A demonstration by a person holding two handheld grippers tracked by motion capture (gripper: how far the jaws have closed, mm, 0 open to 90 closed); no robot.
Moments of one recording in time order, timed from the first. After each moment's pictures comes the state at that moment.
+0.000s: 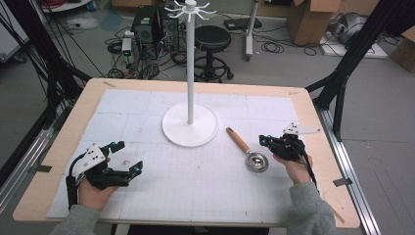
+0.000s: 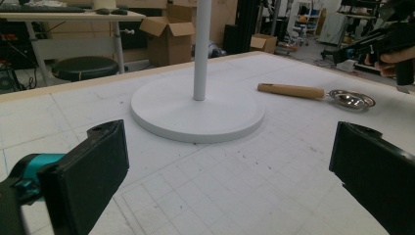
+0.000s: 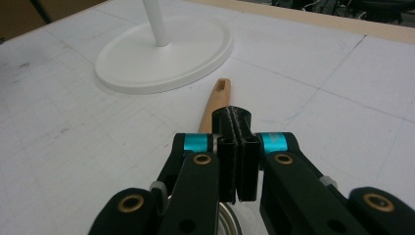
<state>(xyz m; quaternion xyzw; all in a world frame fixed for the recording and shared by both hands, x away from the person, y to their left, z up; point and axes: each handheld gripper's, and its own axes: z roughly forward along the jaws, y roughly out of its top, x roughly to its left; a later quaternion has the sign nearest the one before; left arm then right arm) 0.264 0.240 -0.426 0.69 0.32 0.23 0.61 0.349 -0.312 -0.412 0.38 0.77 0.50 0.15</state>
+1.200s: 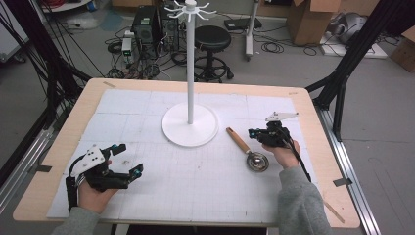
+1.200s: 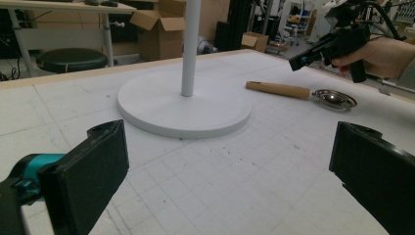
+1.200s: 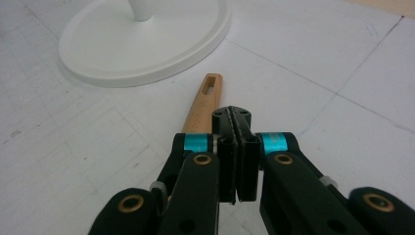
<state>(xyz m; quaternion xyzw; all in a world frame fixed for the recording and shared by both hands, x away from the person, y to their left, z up) 0.258 0.238 -0.425 0.69 0.32 0.21 0.61 0.399 -0.284 -0.418 0.37 0.81 0.44 0.12</state>
